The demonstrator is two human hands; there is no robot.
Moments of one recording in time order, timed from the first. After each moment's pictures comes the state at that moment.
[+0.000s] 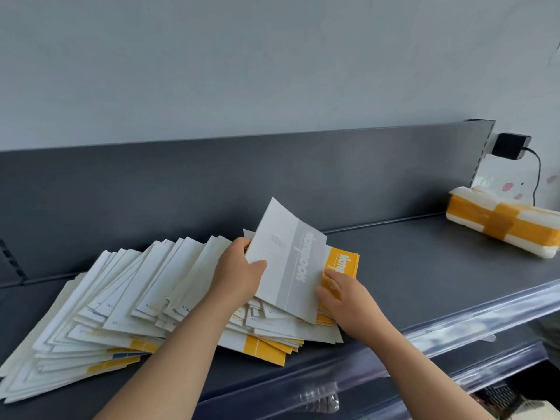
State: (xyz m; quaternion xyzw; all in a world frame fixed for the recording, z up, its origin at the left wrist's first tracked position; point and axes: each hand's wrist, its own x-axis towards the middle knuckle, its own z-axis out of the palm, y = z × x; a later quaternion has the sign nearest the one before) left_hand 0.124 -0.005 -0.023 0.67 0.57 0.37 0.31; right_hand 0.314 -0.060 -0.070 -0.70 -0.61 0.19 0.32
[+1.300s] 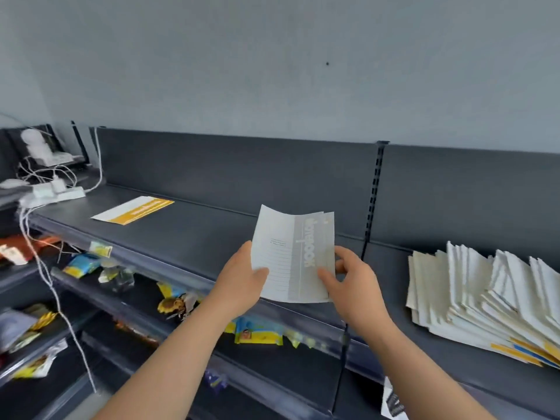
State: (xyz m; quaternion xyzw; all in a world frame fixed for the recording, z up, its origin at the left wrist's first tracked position) left_hand -0.389 -0.202 -0.008 0.51 0.75 0.41 0.13; right_hand -0.217 -0.116 -0.030 -0.41 -0.74 0.36 0.39
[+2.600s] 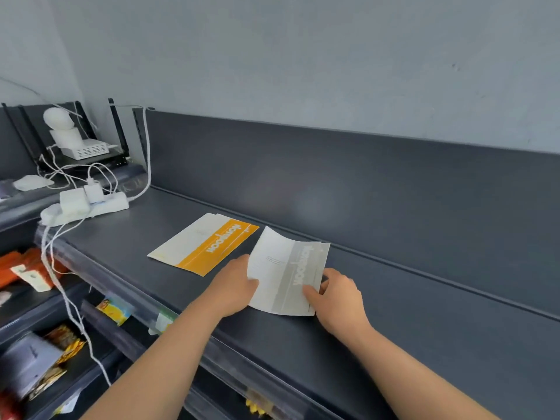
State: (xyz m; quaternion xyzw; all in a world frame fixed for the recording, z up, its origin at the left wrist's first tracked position) left_hand -0.851 -0.109 -0.060 0.49 0.81 0.27 0.16; right_hand -0.677 -0.021 -0.079 -0.47 -0.79 0.30 0.23
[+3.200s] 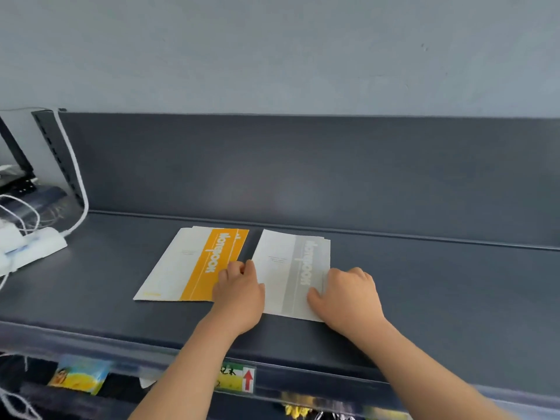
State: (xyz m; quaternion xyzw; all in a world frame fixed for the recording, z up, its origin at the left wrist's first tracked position) left_hand -0.910 -0.102 -0.074 0.61 0.79 0.09 0.07; right_hand -0.733 -0.068 -0.075 -0.59 -0.79 0.03 0.14
